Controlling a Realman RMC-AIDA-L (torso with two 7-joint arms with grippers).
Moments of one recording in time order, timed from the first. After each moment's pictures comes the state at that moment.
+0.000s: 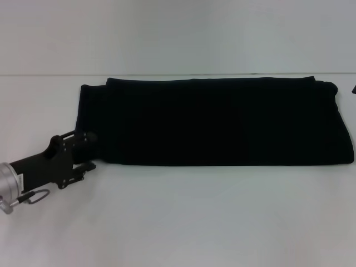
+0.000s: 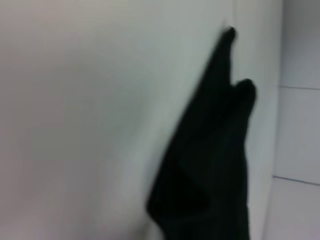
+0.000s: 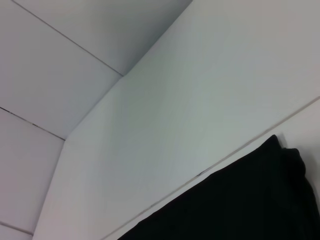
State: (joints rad) left arm -0.53 -2.05 0.34 0.41 2.11 1.19 -2.69; right arm 0.56 1.85 -0.51 -0.50 -1.99 -1.19 2.29
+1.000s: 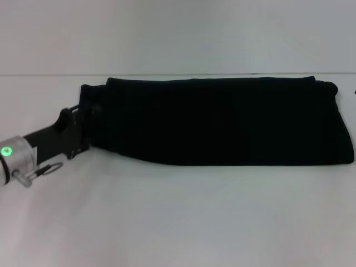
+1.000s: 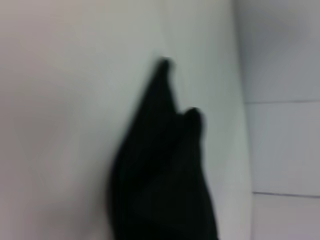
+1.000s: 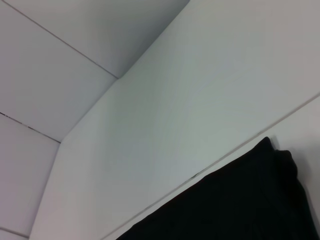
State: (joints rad) left arm -0.61 -2.05 0.32 0.34 2.00 1.06 -2.52; right arm 0.56 1.85 -0.51 -0.50 -1.99 -1.18 2.29
